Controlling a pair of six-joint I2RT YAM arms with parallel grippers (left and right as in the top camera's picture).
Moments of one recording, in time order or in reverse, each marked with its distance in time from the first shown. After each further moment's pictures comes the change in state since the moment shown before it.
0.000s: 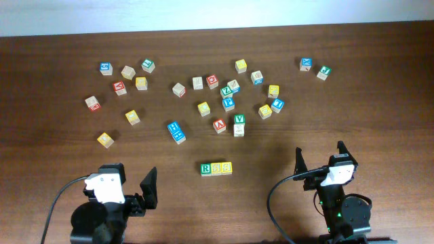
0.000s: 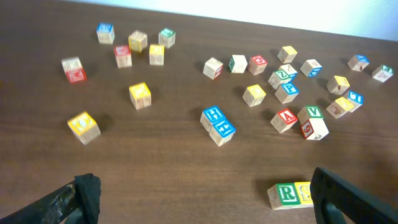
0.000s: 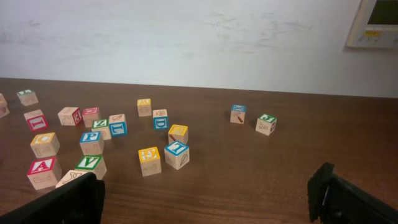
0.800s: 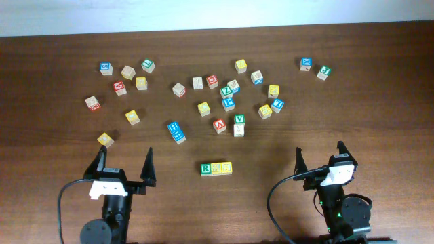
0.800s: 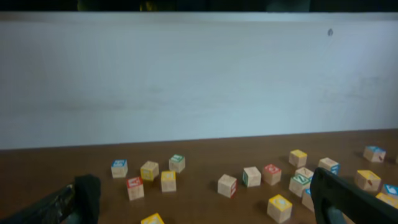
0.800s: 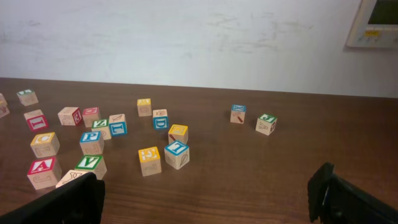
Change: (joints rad) left arm 0.109 -0.212 -0.463 0.828 0.079 0.140; right arm 0.000 0.000 0.000 0.000 0.000 0.000
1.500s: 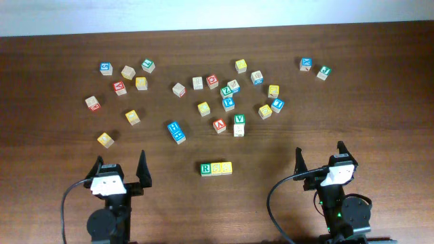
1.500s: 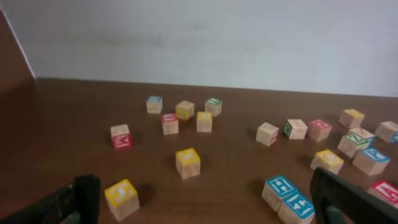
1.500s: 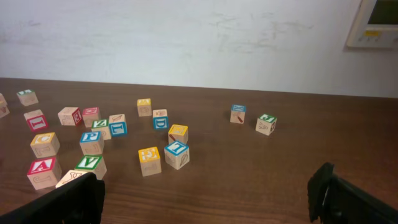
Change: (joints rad) left arm 0.052 -0.021 -0.088 -0.130 -0.117 -0.032; right arm 0.000 0.000 0.000 0.000 0.000 0.000
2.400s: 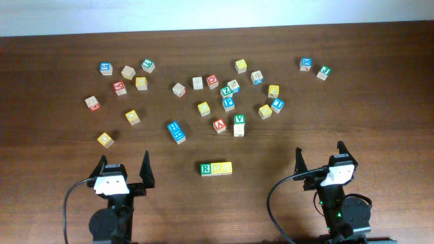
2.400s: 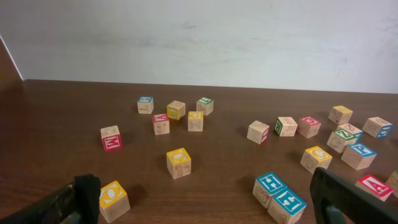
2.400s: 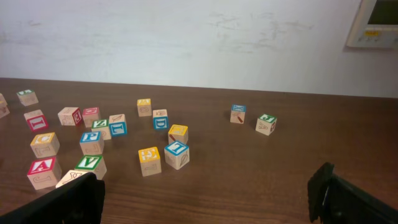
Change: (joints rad) left arm -0.053 0.000 0.000 -0.003 -0.018 0.005; right arm 0.000 0.000 0.000 0.000 0.000 0.000
